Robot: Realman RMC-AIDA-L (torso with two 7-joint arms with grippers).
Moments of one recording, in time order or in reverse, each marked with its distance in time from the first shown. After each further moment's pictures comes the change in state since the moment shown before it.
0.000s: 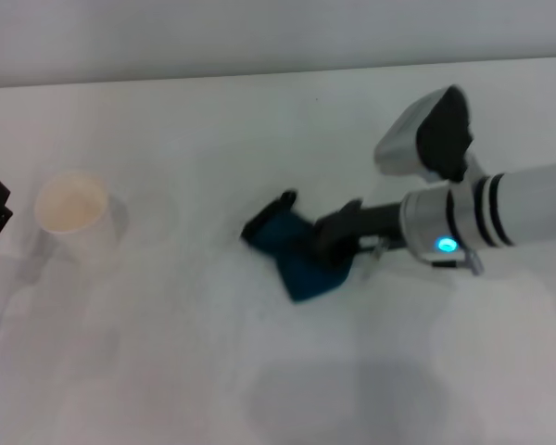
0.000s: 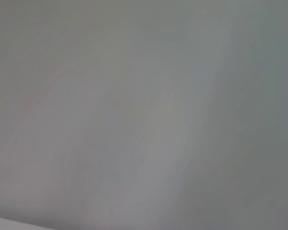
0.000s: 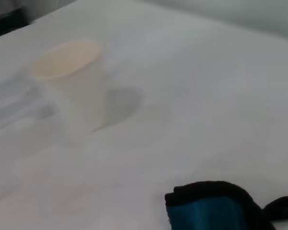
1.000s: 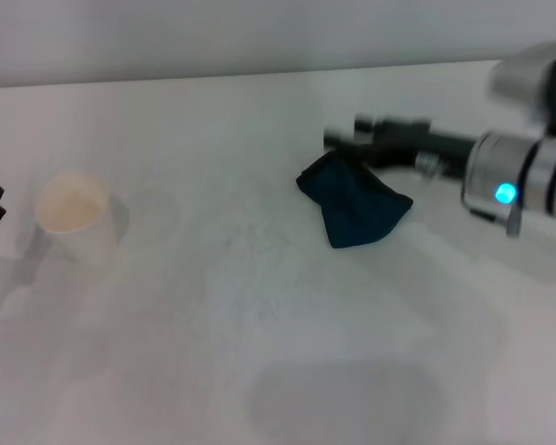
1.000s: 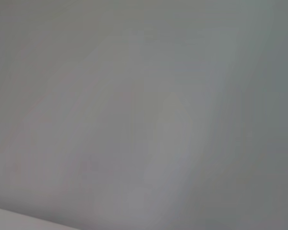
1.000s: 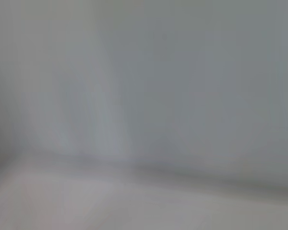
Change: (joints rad) left arm 0.002 0.000 -0.009 -0.014 0.002 0.000 -0.052; right arm -0.177 -0.005 0.174 -0.076 0.550 -0.038 -0.276
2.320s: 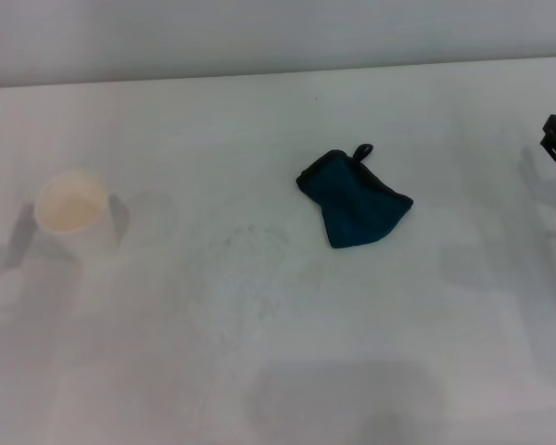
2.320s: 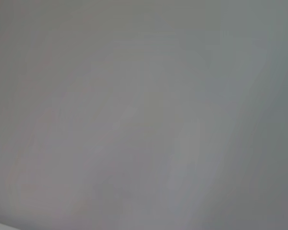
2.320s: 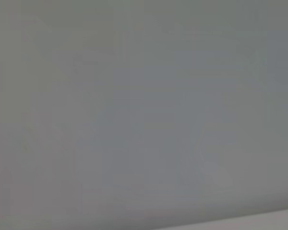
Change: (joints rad) left arm -0.033 0.001 0.001 -0.009 -0.080 -0.009 -0.016; right arm 0.106 0.014 0.848 0.928 0.461 0.370 -1.242
